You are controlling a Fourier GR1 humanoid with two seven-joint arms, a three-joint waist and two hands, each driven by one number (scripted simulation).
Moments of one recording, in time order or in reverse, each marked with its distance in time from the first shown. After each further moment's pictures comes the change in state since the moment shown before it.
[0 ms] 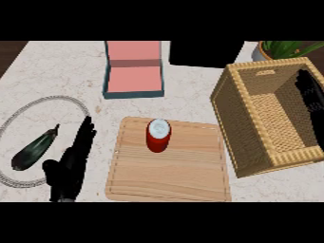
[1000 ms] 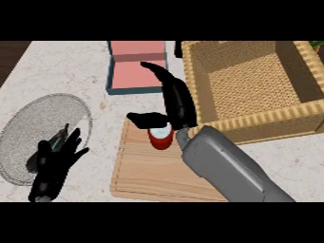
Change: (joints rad) left arm -0.005 0.132 0.063 0.143 0.100 -0.162 0.178; right arm -0.576 0.486 0.517 0.237 0.387 -0.479 0.500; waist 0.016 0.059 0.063
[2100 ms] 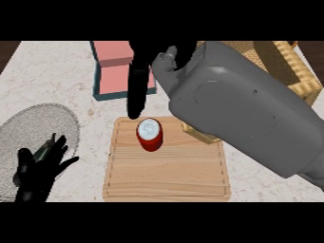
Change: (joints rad) left arm 0.071 0.026 0.071 0.003 0.043 -0.028 -0.028; right arm -0.603 -0.190 -0.024 -0.078 -0.197 0.833 0.873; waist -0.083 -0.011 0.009
